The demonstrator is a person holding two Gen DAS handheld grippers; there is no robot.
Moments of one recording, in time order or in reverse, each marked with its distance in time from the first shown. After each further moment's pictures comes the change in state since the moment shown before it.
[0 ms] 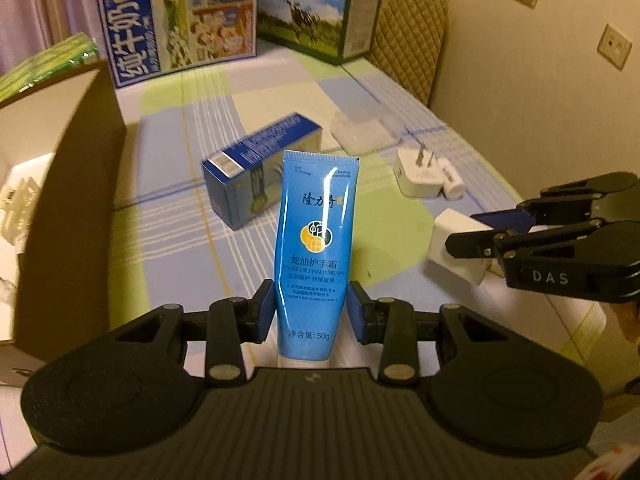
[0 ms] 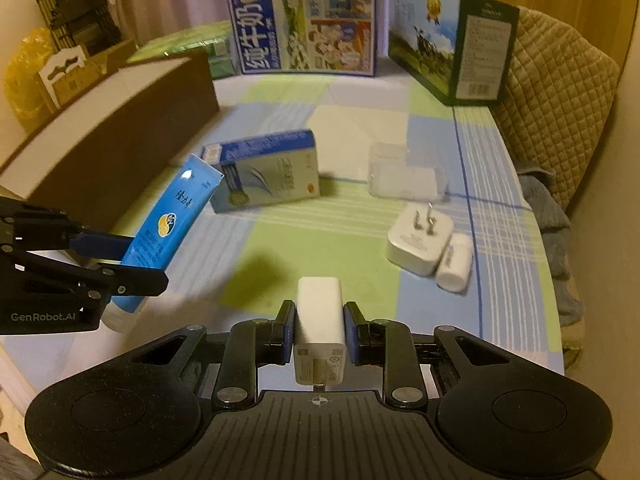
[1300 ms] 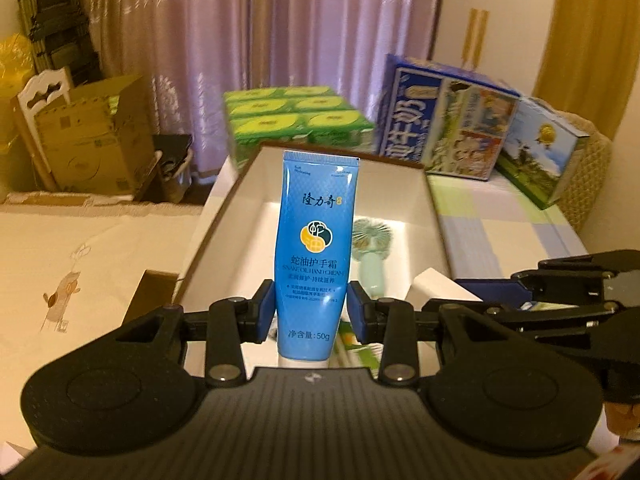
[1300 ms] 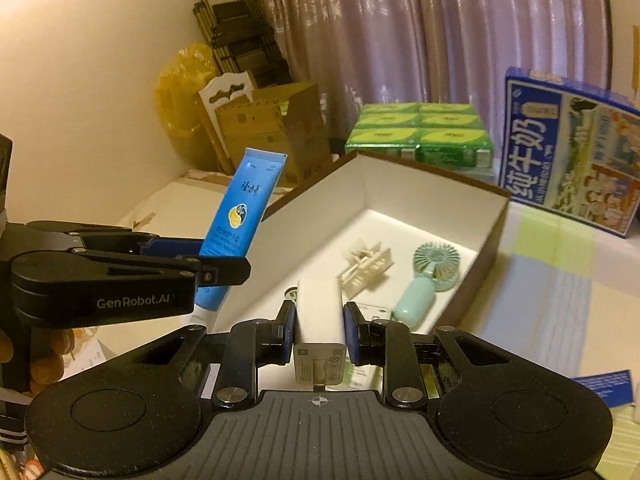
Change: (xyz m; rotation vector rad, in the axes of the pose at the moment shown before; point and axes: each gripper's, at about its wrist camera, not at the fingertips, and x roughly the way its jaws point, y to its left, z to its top) left arm -0.138 0.241 0.008 -0.329 -0.193 0.339; right arm 0.065 0.253 0.152 -0.206 -0.108 0.393
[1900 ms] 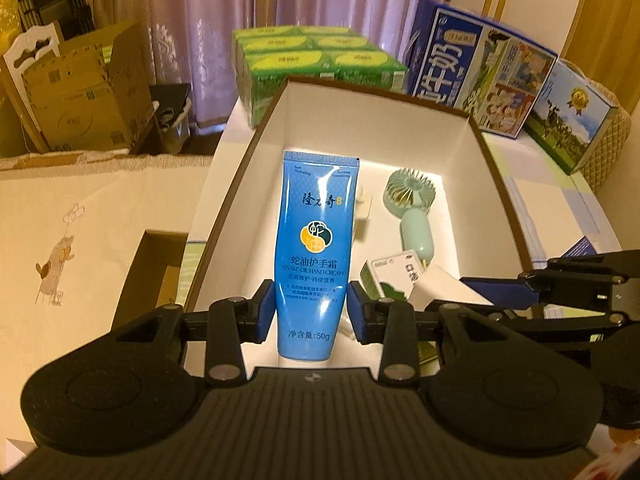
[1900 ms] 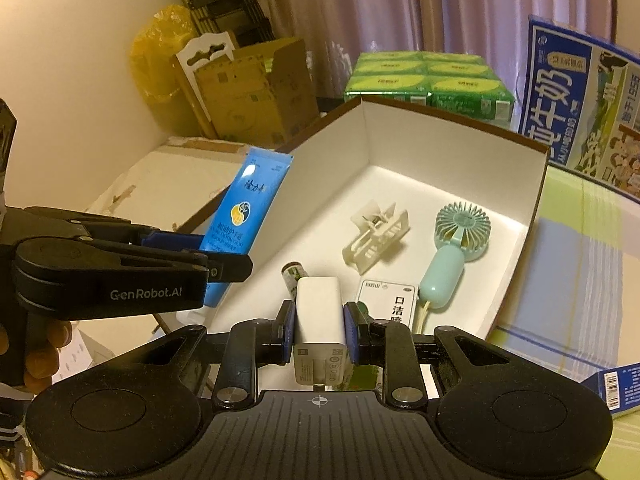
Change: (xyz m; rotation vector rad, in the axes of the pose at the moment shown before) left arm 0.059 0.045 -0.007 -0.005 0.163 -0.017; right arm 0.063 0.008 -0.005 0.038 0.112 -0.043
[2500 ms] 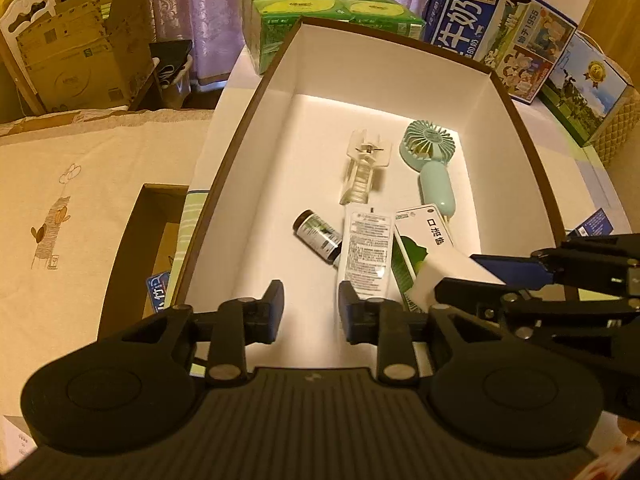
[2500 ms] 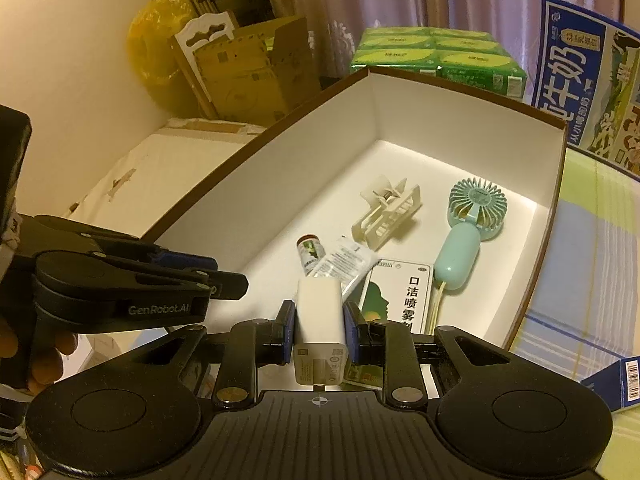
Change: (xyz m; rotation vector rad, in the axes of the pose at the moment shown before) left arm 0.022 0.013 -0.014 -0.019 0.122 -0.004; right arm 0.017 0.004 -0.006 0.004 0.059 0.008
